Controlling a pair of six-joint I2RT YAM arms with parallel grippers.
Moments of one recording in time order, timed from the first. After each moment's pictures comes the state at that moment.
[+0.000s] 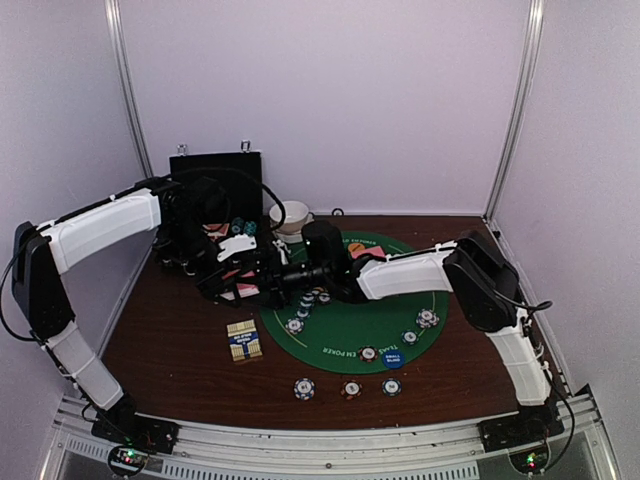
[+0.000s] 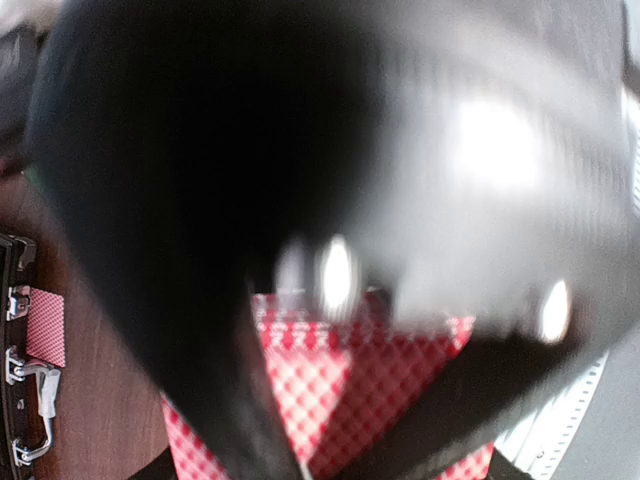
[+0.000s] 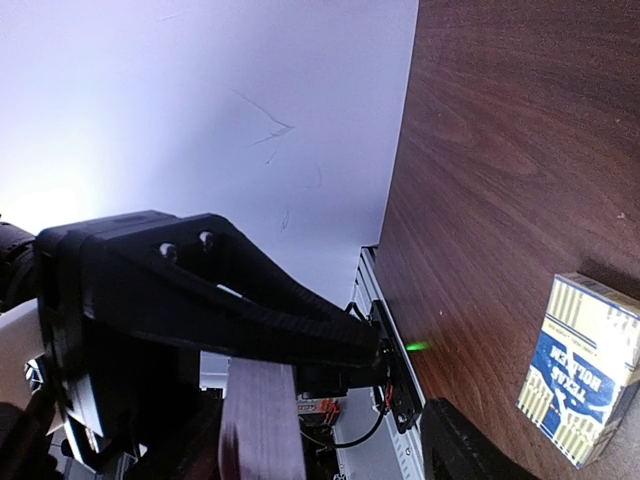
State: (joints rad) left arm -0.52 1.64 1.45 -1.15 0.35 0.67; right arm 0.91 2.32 1.68 0.47 -0.78 1.36
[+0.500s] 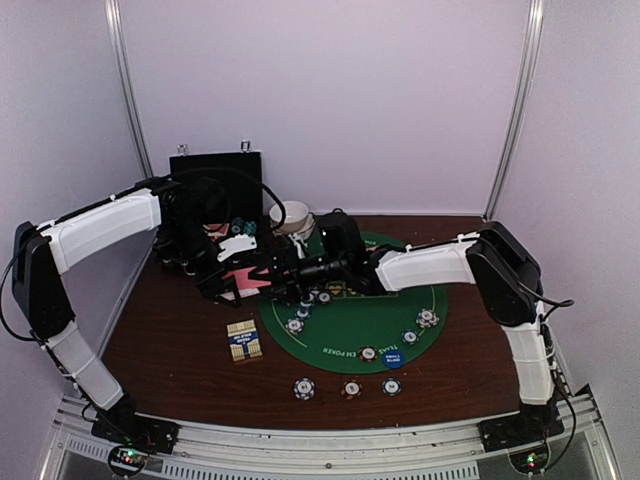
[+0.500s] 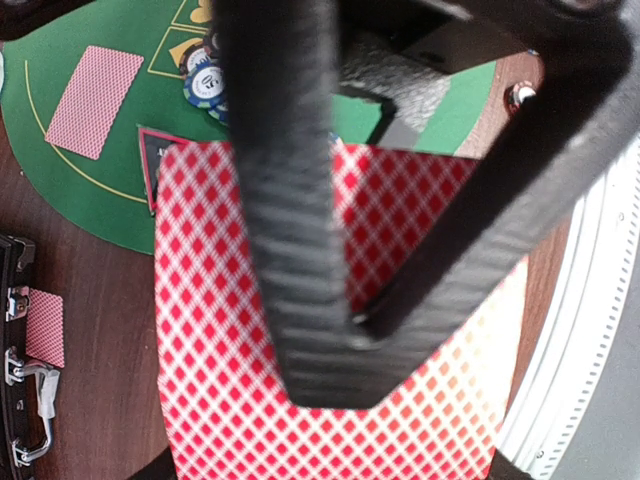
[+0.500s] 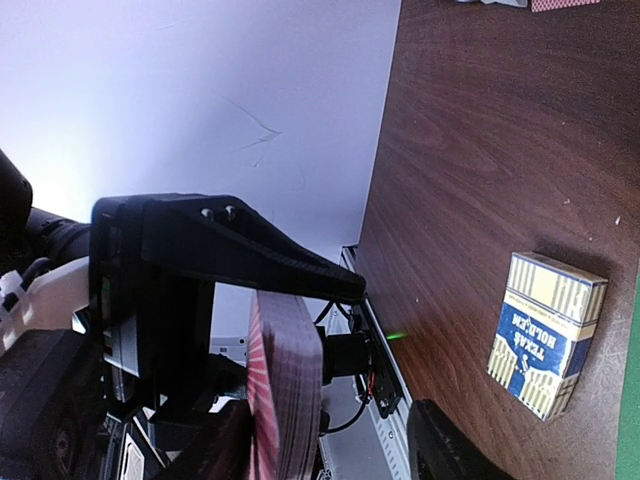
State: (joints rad) left arm -0.53 1.64 1.45 -1.16 0.35 0.67; right arm 0.88 2.19 1.56 0.39 -0.78 1.28
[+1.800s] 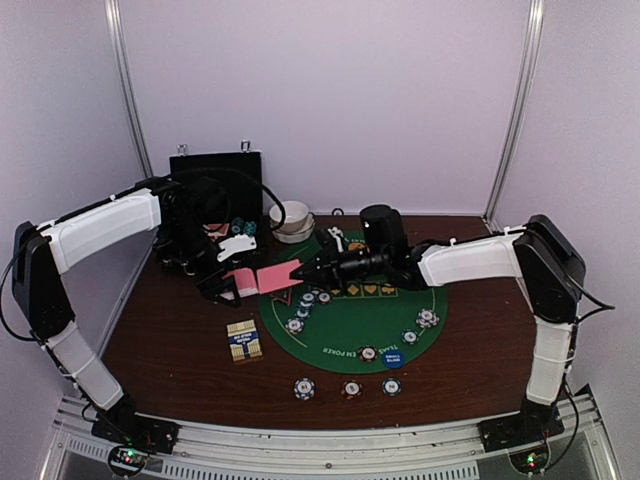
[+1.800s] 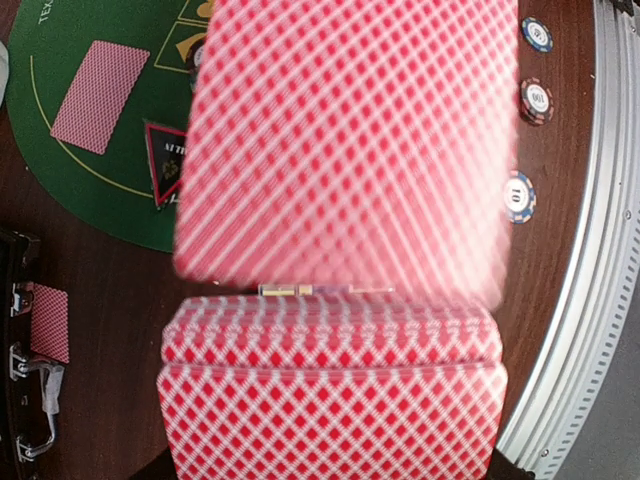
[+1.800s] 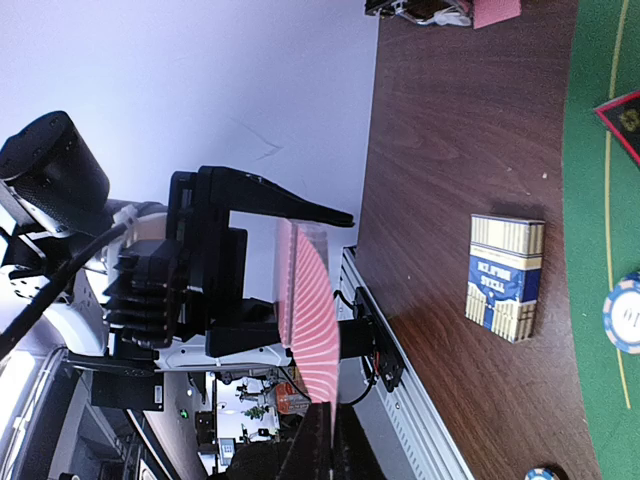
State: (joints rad) left arm -0.53 1.64 1.45 -1.15 0.34 0.67; right arm 0.79 1.96 1.30 0.39 -0.80 1.30
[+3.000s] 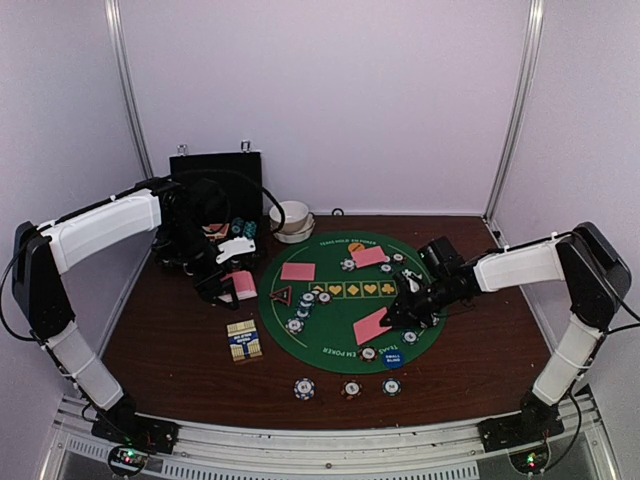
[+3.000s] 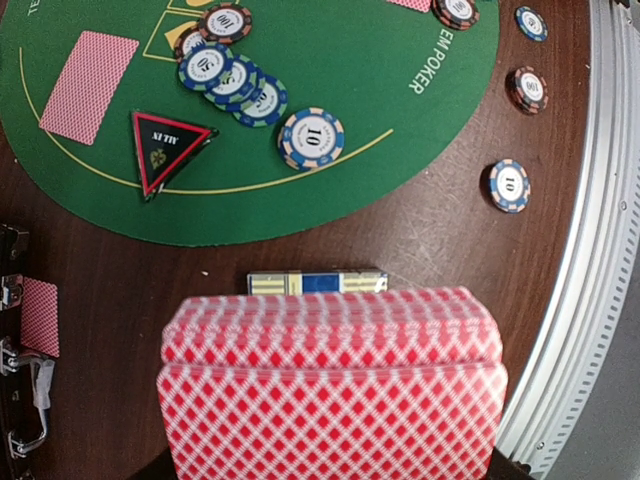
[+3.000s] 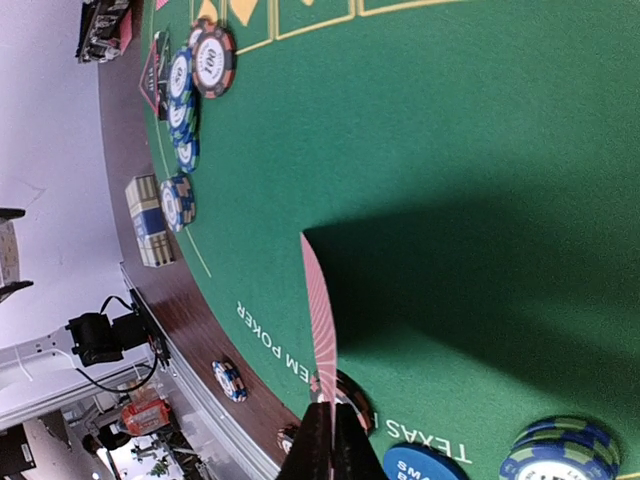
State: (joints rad) left arm -0.53 1.64 1.45 -1.18 0.33 0.67; right arm 0.51 1.70 0.89 -0.20 -0.67 0.74
